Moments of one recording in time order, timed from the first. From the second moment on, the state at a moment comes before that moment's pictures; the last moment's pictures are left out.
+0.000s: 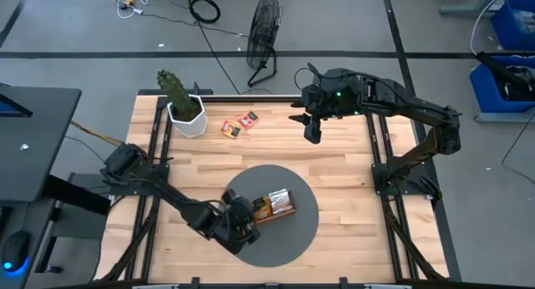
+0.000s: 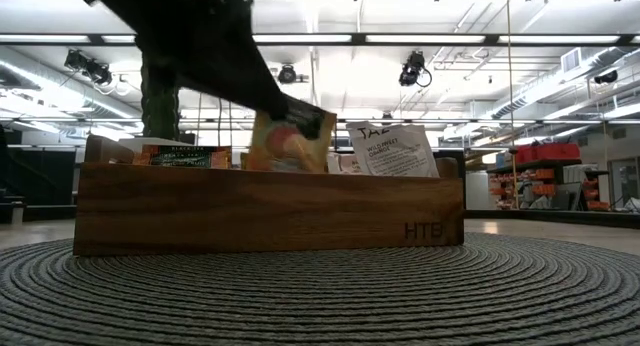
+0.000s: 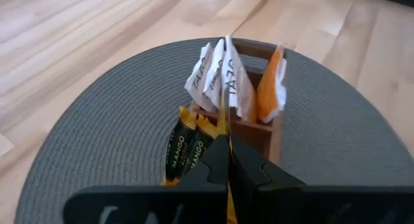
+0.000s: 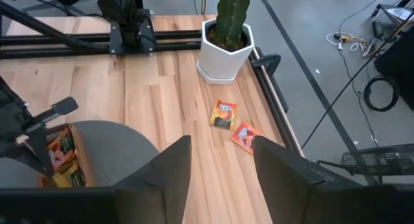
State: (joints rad) left arm -0.60 1.81 1.14 -0.28 -0.84 -0.94; right arm -0.16 1.48 1.82 -0.95 0.08 -0.08
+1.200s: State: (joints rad) left arm -0.55 1.74 1.14 -0.35 -0.71 -0.93; right arm -0.16 1.48 1.82 -0.96 0.03 -0.09
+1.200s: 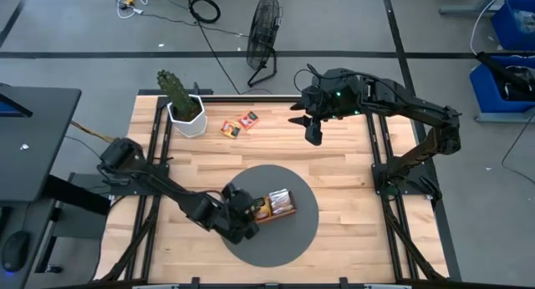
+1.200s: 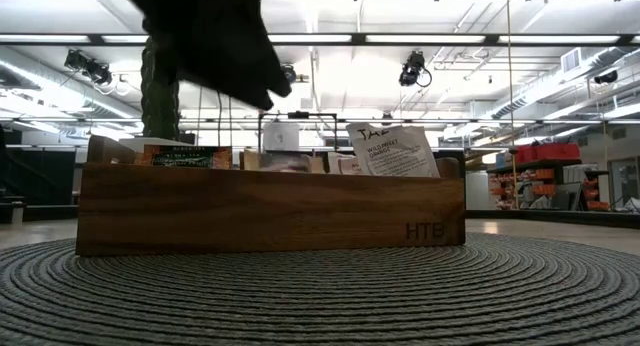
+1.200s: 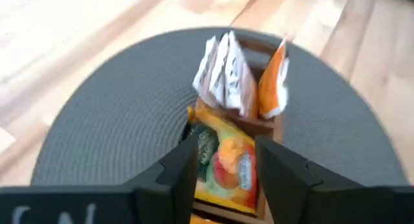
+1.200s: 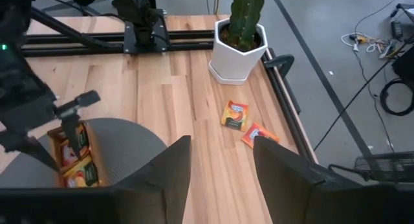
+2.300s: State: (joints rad) left arm -0.36 1.00 1.14 -0.37 -0.75 -0.47; right arm -0.33 1.53 1.23 -0.29 -0.16 0.40
